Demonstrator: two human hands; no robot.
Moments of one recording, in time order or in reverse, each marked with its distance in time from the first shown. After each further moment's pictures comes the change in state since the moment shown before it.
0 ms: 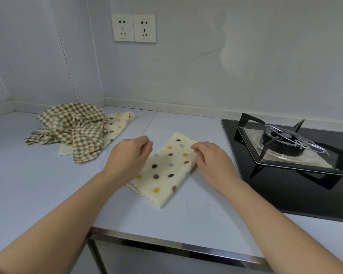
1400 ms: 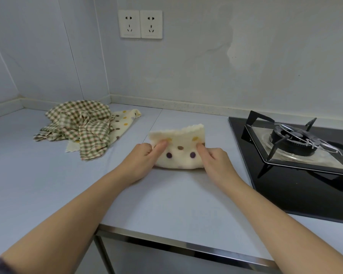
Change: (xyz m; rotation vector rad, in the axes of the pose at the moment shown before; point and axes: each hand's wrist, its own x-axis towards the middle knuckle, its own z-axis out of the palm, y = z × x) left_hand -0.001 -0.002 0.008 -0.378 -0.304 -0.262; right_hand -0.003 -0.018 0.003 0.584 -0.042 0.230
